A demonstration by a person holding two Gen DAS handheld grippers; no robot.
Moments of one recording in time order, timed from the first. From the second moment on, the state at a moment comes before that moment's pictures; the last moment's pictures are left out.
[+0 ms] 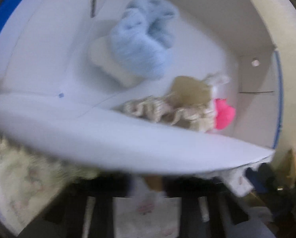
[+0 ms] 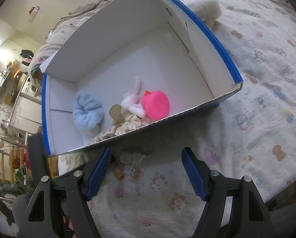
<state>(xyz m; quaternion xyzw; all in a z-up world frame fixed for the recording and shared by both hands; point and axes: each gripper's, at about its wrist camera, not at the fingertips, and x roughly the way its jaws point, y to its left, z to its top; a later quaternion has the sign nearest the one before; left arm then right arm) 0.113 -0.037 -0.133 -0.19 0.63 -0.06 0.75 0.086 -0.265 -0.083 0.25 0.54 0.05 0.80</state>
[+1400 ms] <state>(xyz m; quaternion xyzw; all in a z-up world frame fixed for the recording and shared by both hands) 0.070 0.018 -0.056 -0.09 0.57 -0.05 0.82 0.078 -0.164 -0.093 0.11 0.59 0.15 0.78</state>
